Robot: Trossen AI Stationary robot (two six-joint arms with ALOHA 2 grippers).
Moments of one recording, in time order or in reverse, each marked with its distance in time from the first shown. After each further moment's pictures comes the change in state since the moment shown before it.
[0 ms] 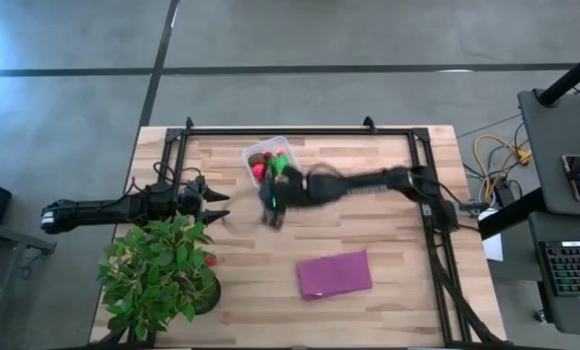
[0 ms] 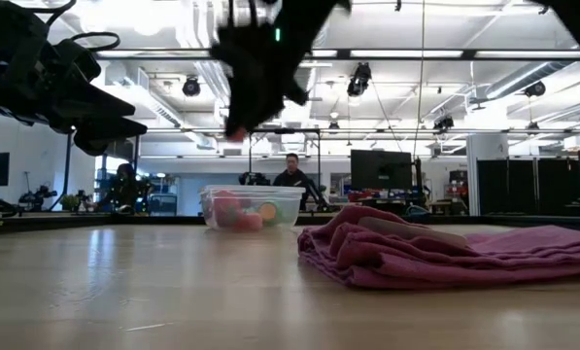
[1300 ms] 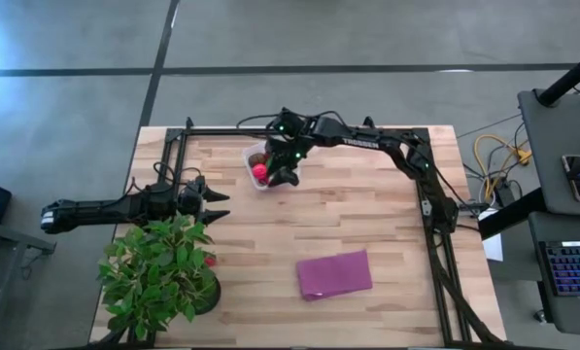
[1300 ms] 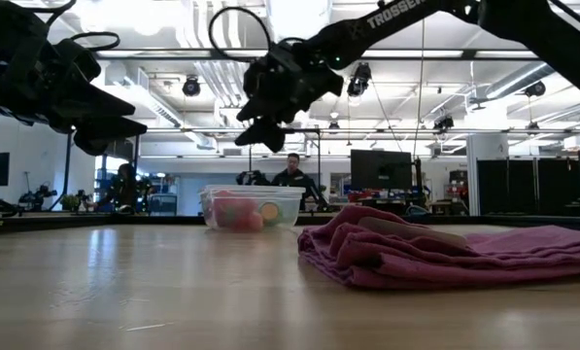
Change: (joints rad) left arm 0.000 0.001 0.000 0.001 0.000 0.000; right arm -0.442 0.083 0.066 0.043 -1.098 -0.389
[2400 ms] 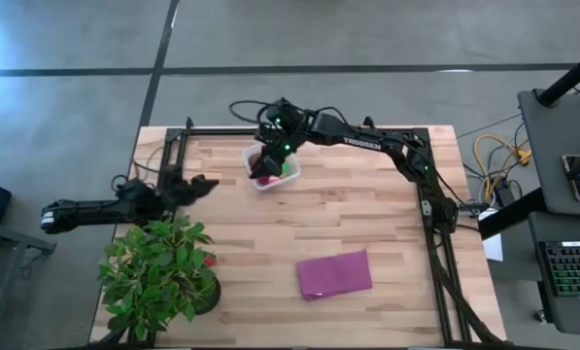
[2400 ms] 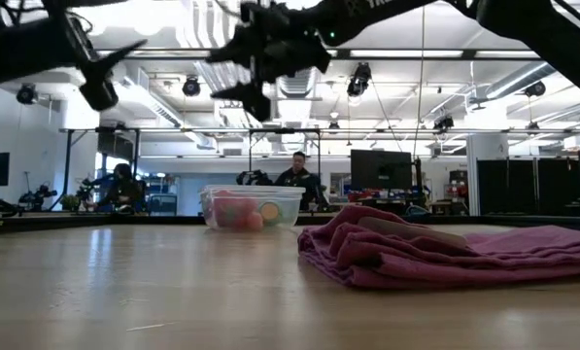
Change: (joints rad) left arm -0.001 -0.002 0.000 0.519 -0.019 -0.666; right arm 0.043 0.002 0.137 0.115 -0.027 0.445
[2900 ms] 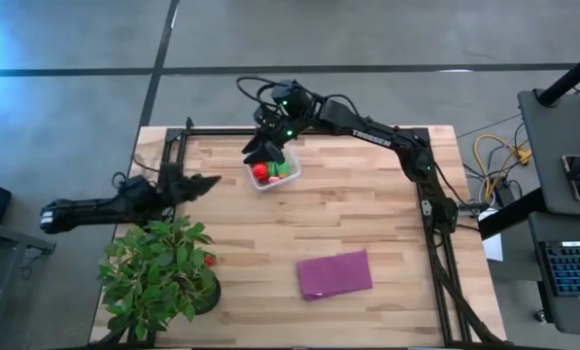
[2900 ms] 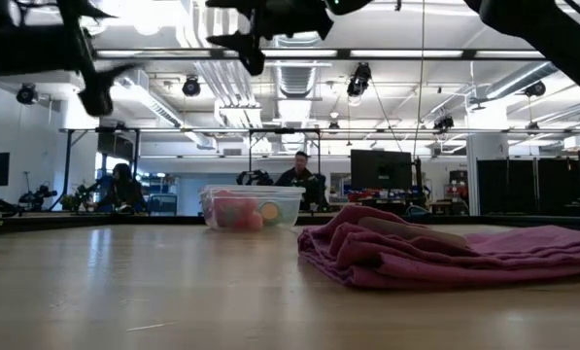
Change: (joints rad) left arm 0.001 0.009 0.059 -0.076 -0.144 -0.102; right arm 0.000 -0.015 0.207 -0.009 0.000 -0.044
